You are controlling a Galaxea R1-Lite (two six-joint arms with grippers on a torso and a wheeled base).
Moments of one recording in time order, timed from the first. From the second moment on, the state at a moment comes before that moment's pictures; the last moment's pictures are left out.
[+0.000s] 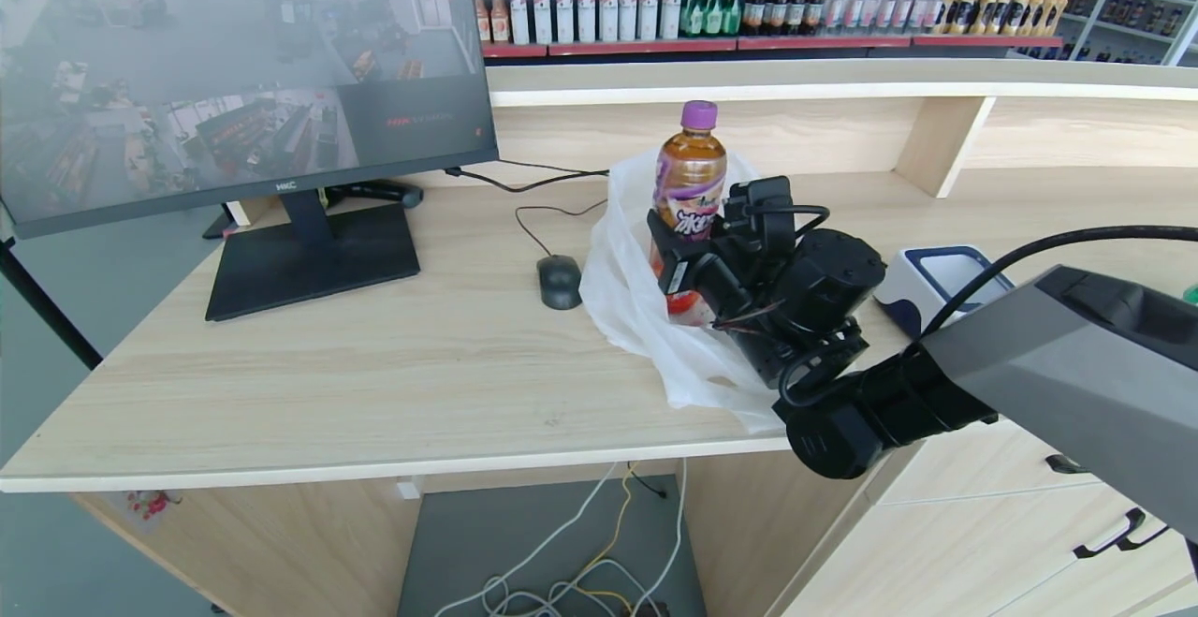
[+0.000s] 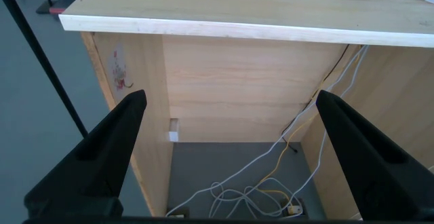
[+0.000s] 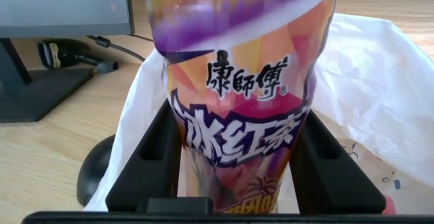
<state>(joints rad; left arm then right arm) 0.00 0.00 0.00 0.00 0.00 0.00 0.55 2.23 -1.20 -1.41 -0.13 -0.07</state>
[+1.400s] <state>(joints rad) 0.00 0.00 0.00 0.00 0.00 0.00 0.56 2.22 -1.13 -1.47 -0.15 -0.05</state>
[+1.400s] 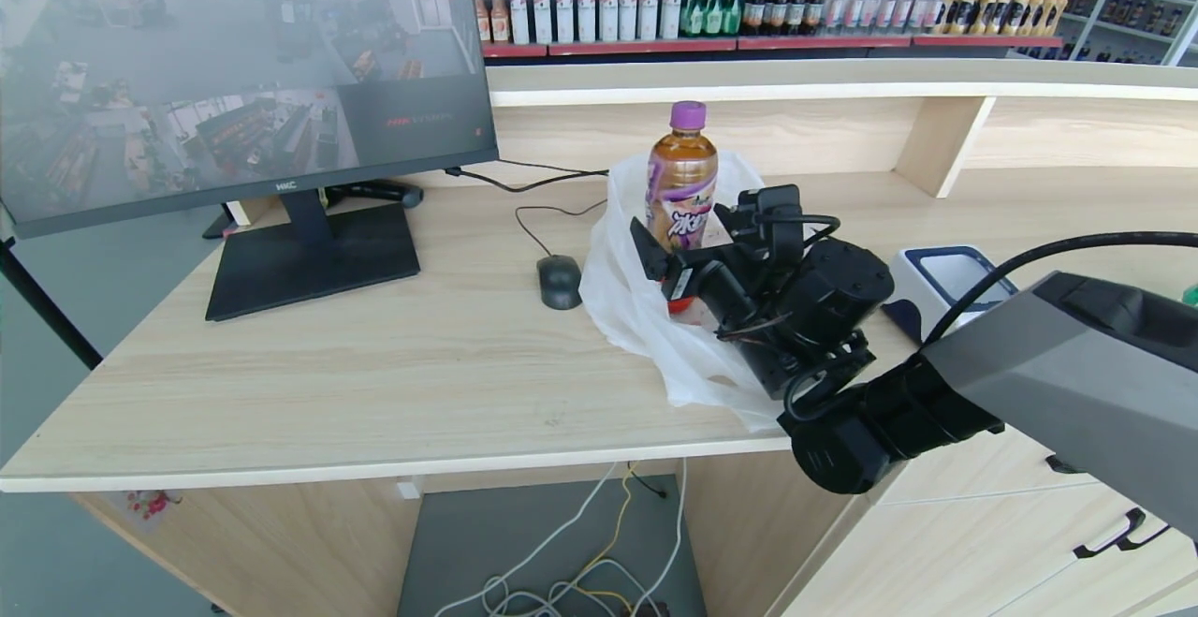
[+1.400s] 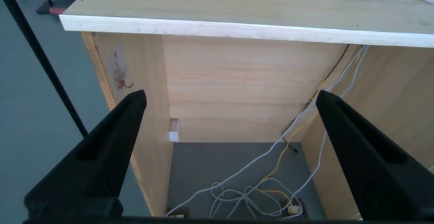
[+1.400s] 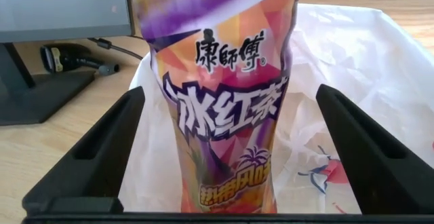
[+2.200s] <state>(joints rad) 0.00 0.00 0.00 0.00 0.00 0.00 0.59 1.86 -0.69 -1.54 -0.14 -0.05</state>
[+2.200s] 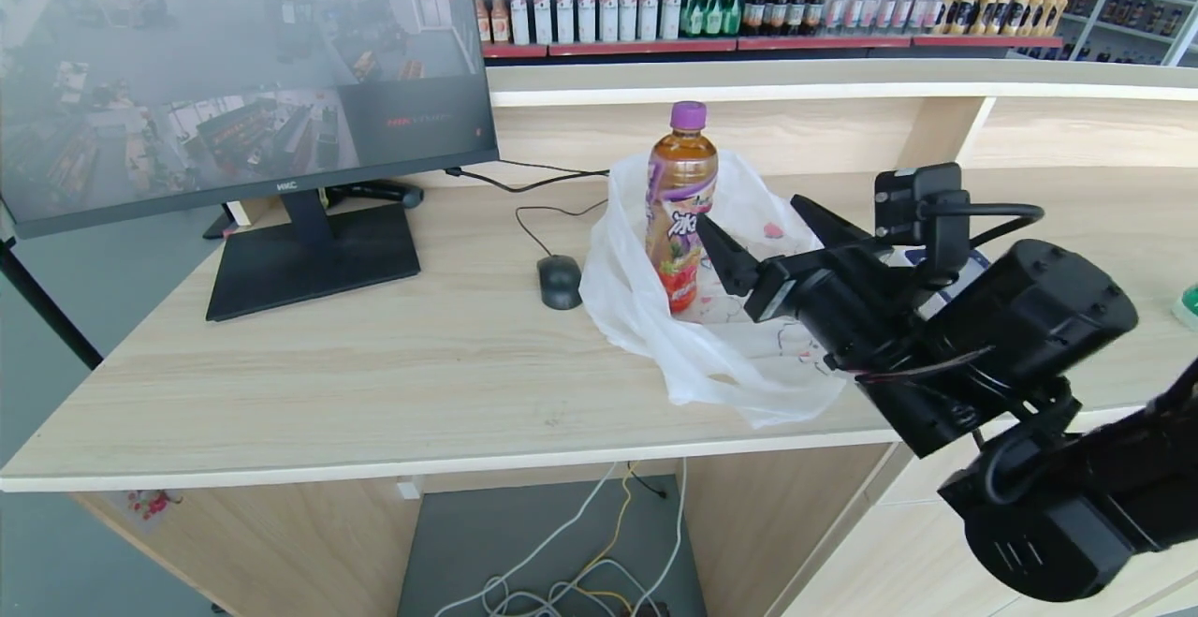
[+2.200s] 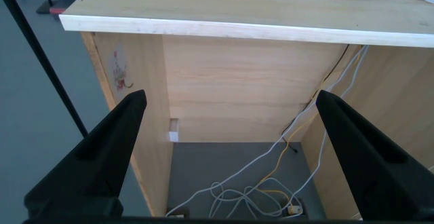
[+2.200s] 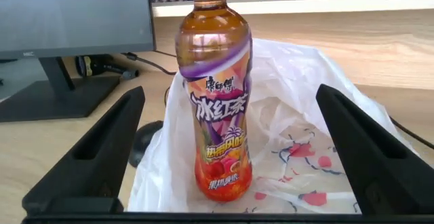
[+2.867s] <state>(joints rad) 0.00 0.00 0.00 0.00 0.00 0.00 0.64 1.39 -0.16 -1.57 -0.13 -0.05</state>
